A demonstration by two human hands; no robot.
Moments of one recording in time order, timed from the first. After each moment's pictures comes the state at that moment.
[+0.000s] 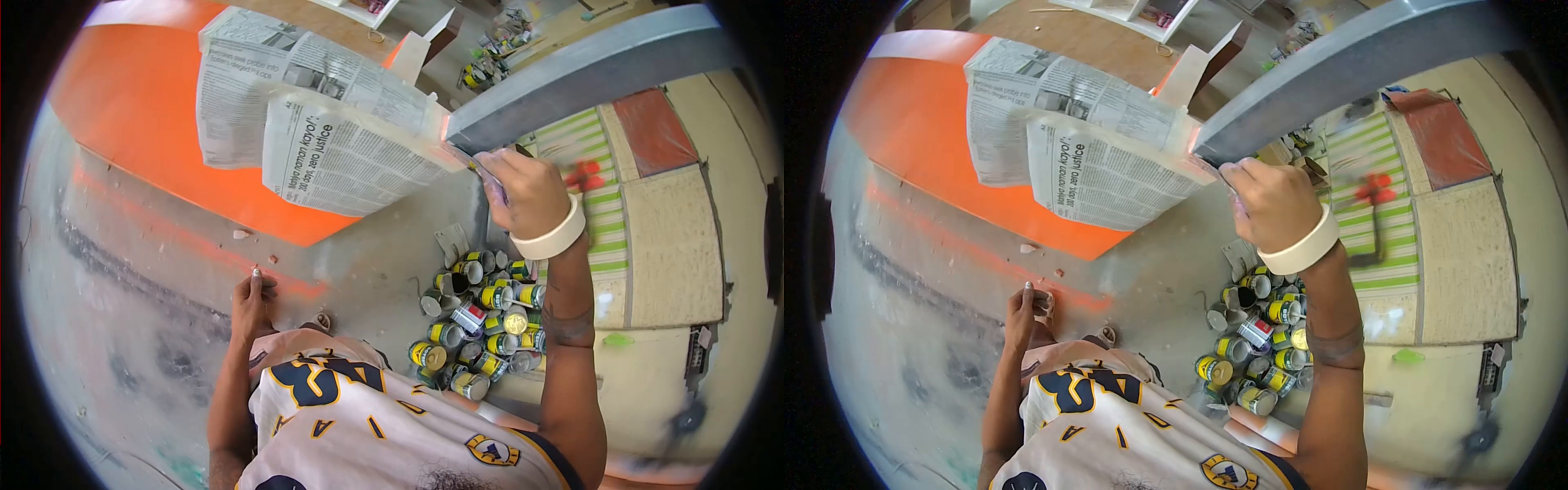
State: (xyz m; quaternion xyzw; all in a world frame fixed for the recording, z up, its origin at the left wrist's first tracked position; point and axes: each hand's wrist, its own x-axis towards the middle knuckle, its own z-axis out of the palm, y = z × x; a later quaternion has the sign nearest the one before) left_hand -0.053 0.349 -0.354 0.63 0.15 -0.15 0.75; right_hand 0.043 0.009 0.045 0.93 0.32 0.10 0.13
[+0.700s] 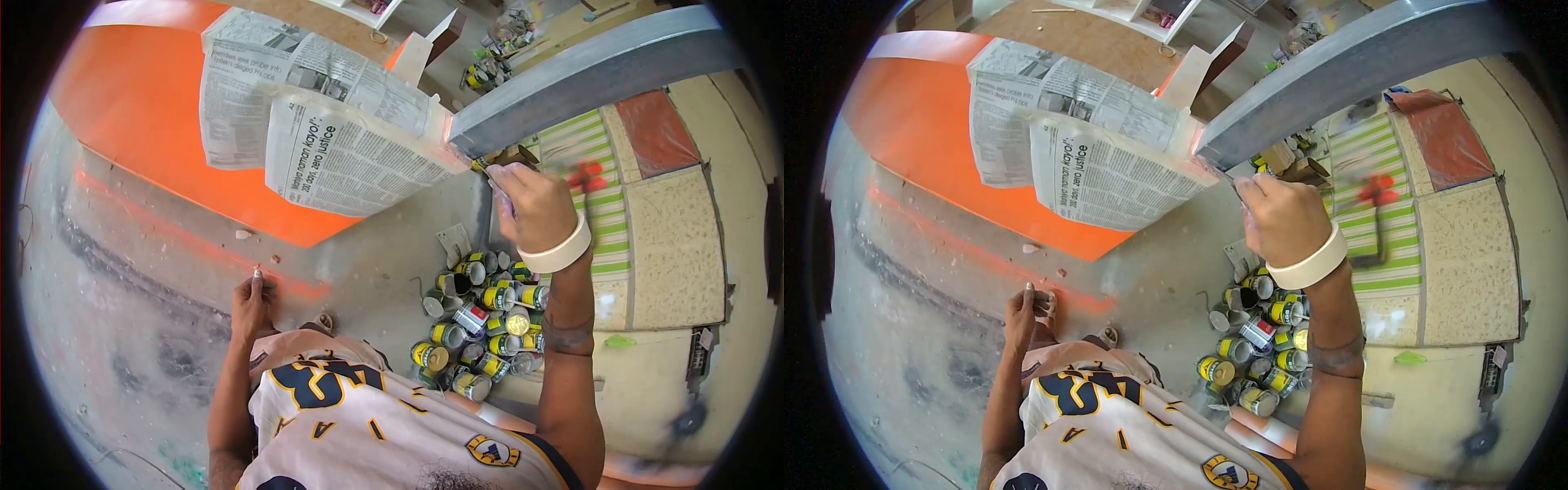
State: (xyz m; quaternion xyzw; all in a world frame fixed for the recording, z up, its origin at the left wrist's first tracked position) left_hand -0.055 0.354 -0.357 0.62 0.15 -0.15 0.75; right_hand 0.028 0.002 0.044 0.94 0.29 0.08 0.15
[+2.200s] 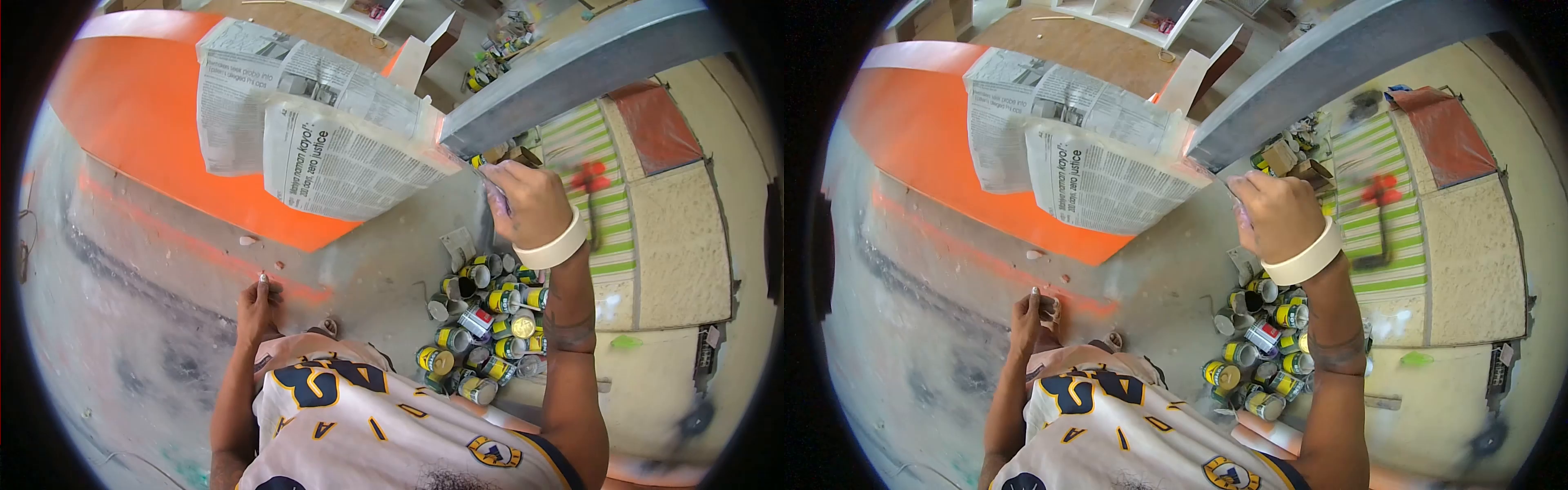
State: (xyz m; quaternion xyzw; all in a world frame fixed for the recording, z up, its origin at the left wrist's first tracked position) left_hand -0.054 0.343 -0.349 0.64 0.15 -0.16 0.74; right_hand 0.032 -0.003 0.043 0.94 0.29 0.09 0.12
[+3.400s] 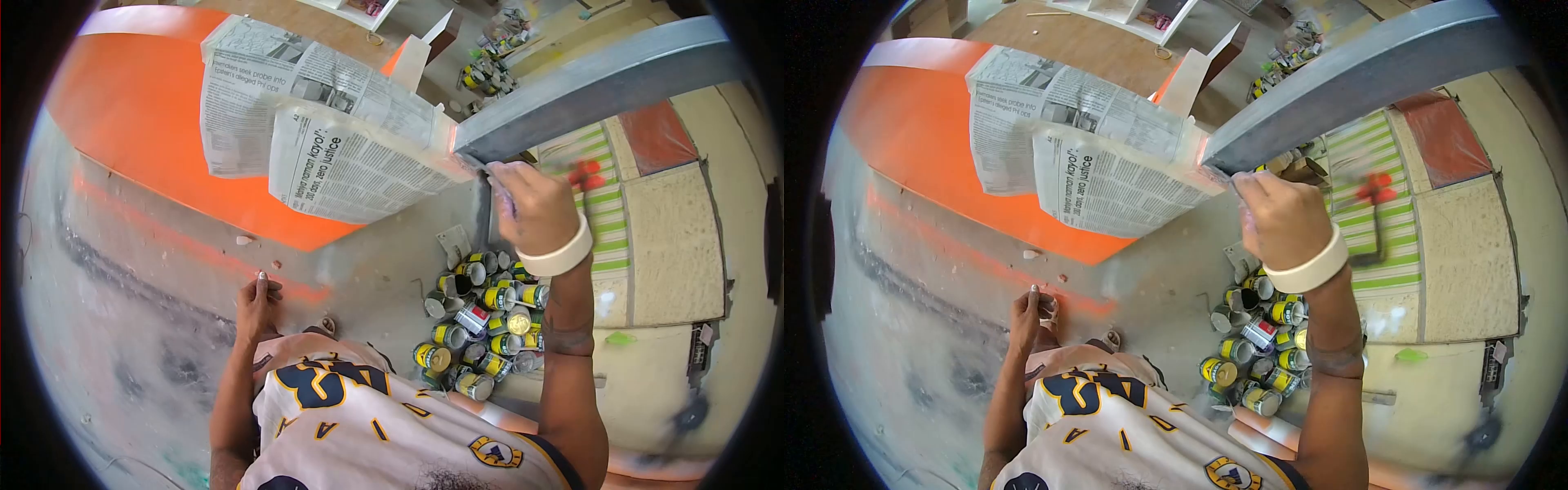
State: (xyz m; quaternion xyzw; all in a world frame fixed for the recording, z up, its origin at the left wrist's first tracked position) left_hand -0.037 0.357 -0.359 0.63 0.14 -0.17 0.74; right_hand 0.035 0.018 0.046 0.94 0.29 0.15 0.12
